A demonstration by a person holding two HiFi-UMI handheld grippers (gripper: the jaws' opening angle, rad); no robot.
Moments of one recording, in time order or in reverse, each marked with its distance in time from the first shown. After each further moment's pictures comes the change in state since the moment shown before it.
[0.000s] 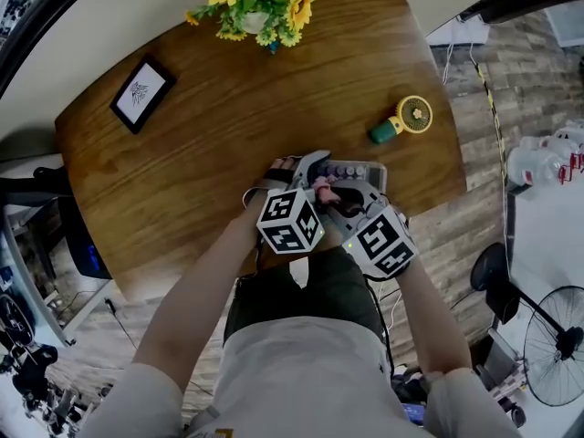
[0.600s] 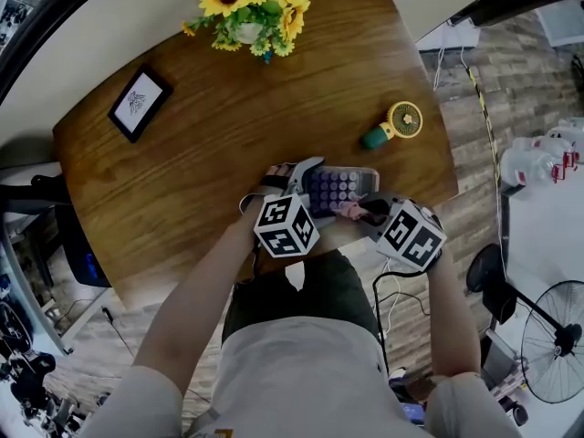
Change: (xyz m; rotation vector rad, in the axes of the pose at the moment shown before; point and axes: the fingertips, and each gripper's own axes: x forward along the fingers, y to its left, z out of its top) left arm 0.000 -0.002 0.000 0.002 0.004 0.000; right arm -0.054 -0.006 -0.062 -0.032 0.337 0.173
